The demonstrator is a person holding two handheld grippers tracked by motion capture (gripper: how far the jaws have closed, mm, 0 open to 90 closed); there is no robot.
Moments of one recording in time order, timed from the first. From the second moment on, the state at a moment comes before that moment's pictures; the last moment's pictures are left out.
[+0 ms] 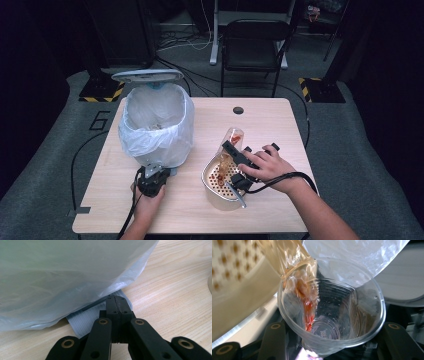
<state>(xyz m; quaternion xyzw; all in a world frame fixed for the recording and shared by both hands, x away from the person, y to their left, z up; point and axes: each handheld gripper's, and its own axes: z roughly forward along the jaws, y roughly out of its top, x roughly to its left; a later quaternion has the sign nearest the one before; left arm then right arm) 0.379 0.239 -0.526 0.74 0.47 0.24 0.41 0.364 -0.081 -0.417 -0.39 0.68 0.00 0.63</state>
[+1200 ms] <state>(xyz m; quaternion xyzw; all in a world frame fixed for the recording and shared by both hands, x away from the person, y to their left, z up) 0.379 0.239 -0.526 0.75 0.47 0.24 0.41 0.357 -0.089 -0.431 -0.42 0.58 -0.02 0.70</state>
